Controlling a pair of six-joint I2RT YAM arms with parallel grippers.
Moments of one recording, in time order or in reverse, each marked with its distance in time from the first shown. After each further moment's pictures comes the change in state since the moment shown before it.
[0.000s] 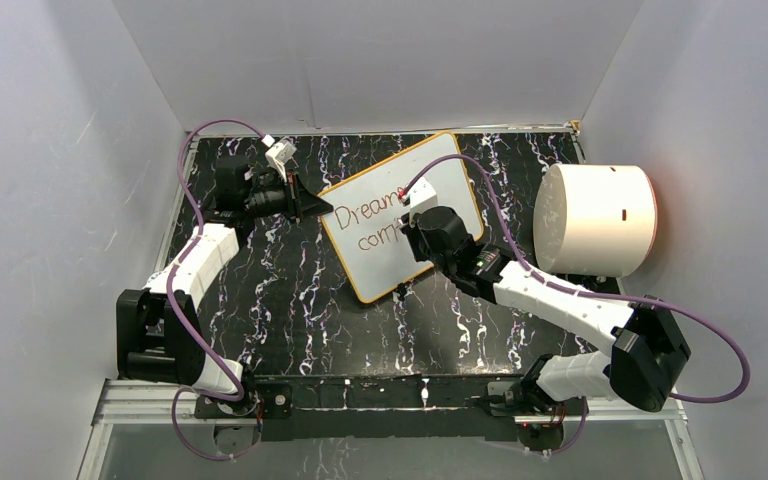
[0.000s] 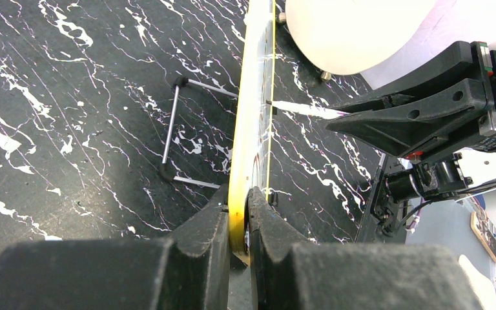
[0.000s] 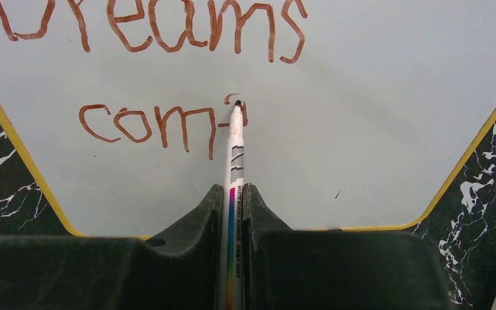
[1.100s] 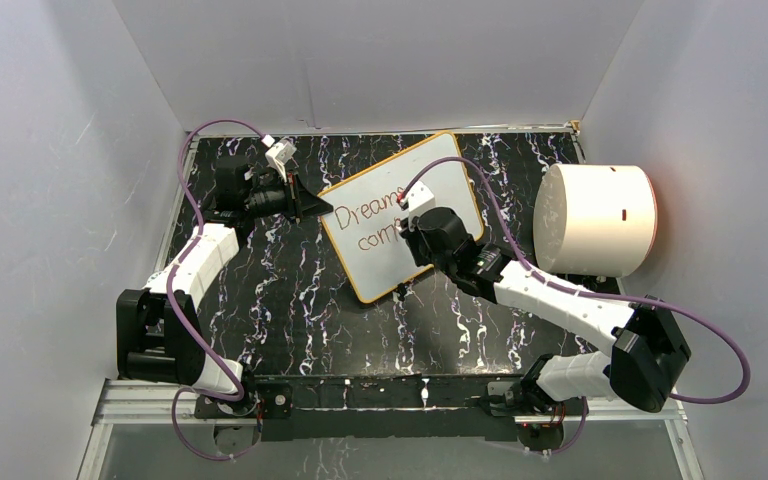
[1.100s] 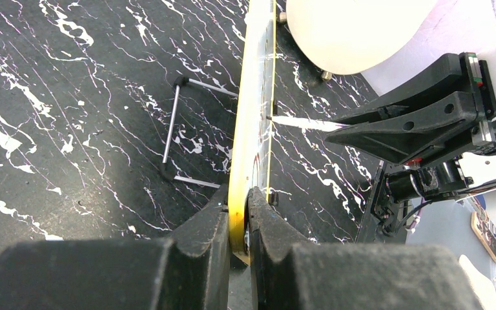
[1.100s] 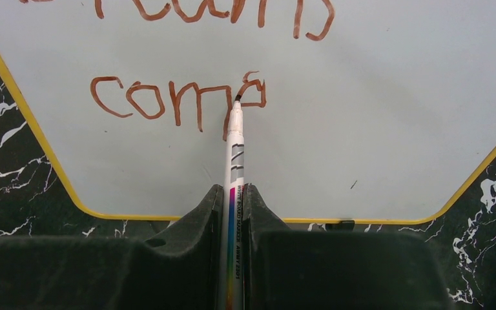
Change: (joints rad) left arm 0.000 0.000 0.000 -0.003 -0.001 0.002; right arm -0.005 0.000 0.000 -0.043 -0.064 0.002
